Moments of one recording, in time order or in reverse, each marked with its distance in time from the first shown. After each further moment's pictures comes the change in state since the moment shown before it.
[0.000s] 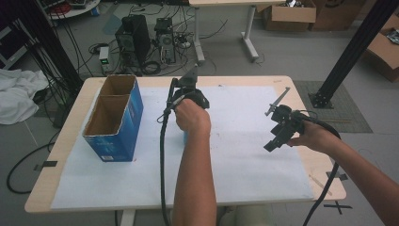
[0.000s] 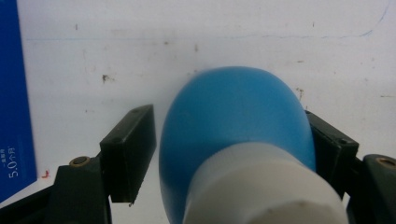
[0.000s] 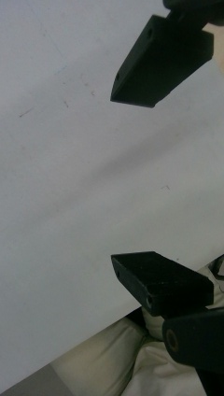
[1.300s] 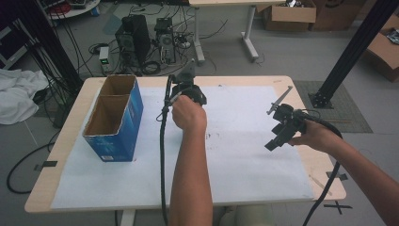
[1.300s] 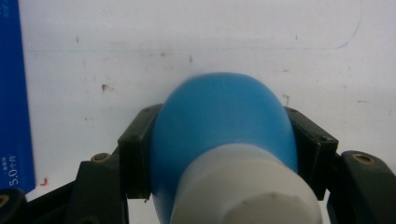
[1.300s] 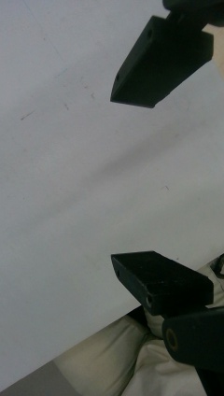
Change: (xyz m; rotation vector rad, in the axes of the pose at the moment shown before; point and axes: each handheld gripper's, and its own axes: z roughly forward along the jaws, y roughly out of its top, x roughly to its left) left arm 0.007 0.002 -0.016 -0.034 -0.053 0.001; right arm -0.002 -0.002 -0.004 -0.019 0.004 0.007
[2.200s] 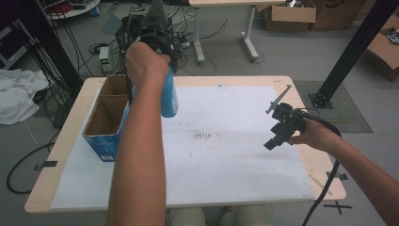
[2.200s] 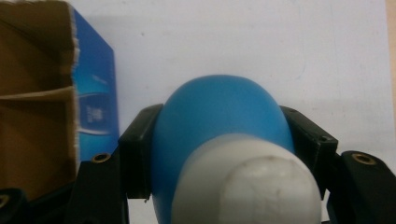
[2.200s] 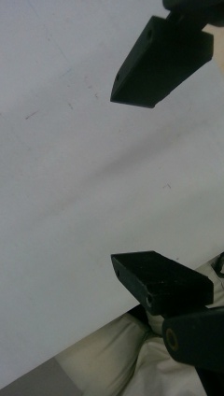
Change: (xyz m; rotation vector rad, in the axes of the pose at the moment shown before) left arm 0.065 0.020 -0.164 -0.130 -0.048 0.078; right arm 0.001 0.004 -0.001 0.004 0.005 -0.003
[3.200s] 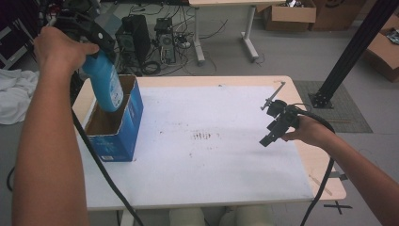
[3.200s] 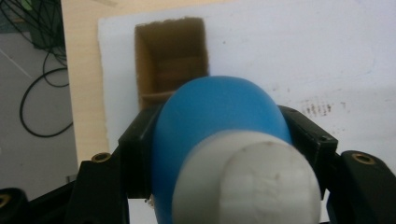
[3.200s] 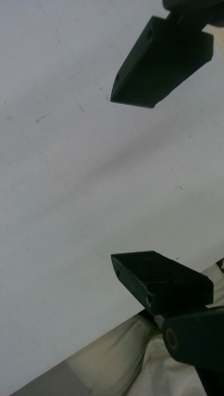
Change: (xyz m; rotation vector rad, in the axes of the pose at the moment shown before) left arm 0.119 -0.011 -0.044 -0.041 0.091 0.078; right arm -0.005 0.016 0.005 0.017 0.005 0.022
